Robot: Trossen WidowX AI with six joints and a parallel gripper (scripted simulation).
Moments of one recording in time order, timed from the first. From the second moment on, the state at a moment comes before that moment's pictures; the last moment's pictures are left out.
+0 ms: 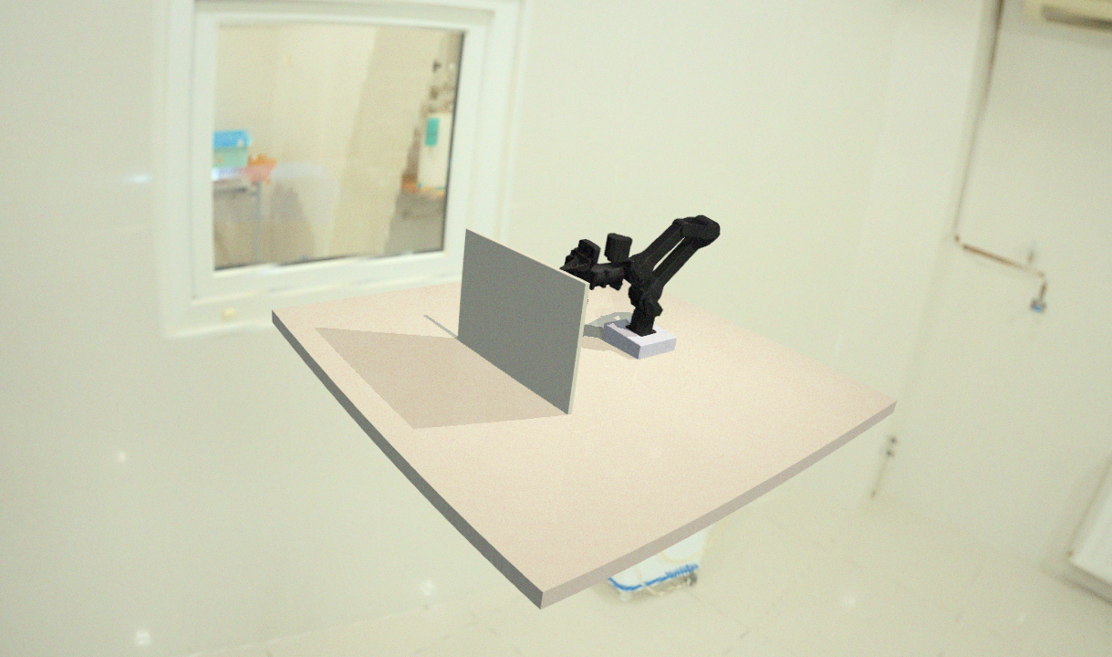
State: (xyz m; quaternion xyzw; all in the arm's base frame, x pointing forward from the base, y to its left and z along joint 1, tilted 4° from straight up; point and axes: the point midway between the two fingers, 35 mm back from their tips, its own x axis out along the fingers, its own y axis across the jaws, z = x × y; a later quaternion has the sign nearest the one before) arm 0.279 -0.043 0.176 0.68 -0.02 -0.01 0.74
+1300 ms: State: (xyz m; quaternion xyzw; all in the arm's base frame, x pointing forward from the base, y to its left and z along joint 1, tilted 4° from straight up) arm 0.357 -0.045 0.174 0.68 -0.02 -0.01 0.74
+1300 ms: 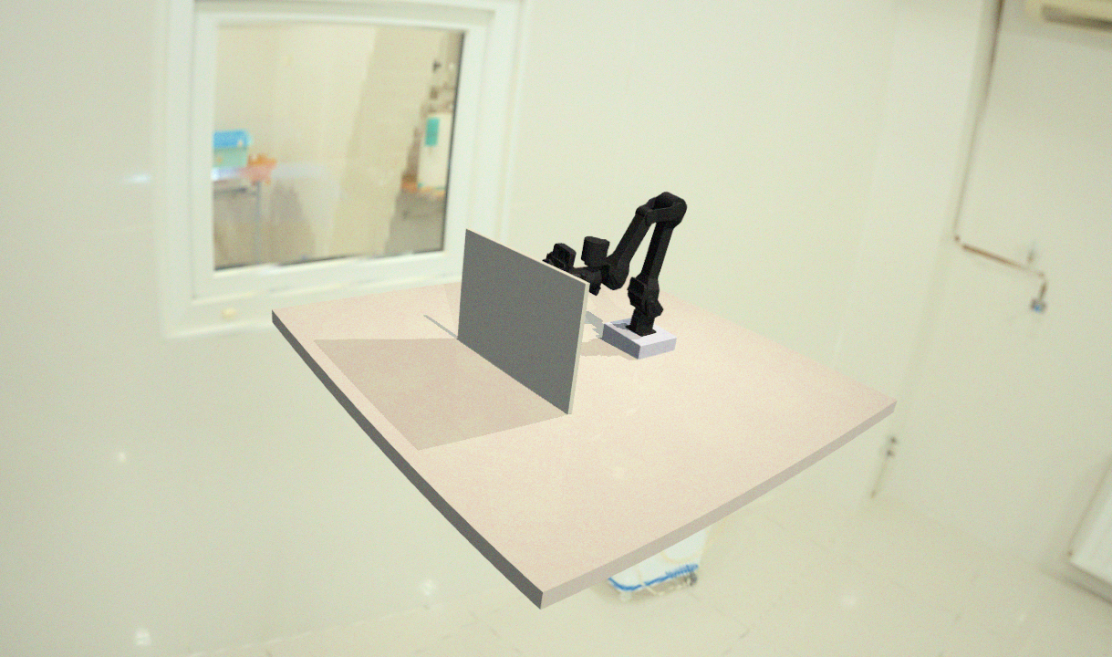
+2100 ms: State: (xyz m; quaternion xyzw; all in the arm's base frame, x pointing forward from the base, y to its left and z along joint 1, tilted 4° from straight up) arm 0.383 -0.046 0.175 0.68 -0.02 -0.01 0.74
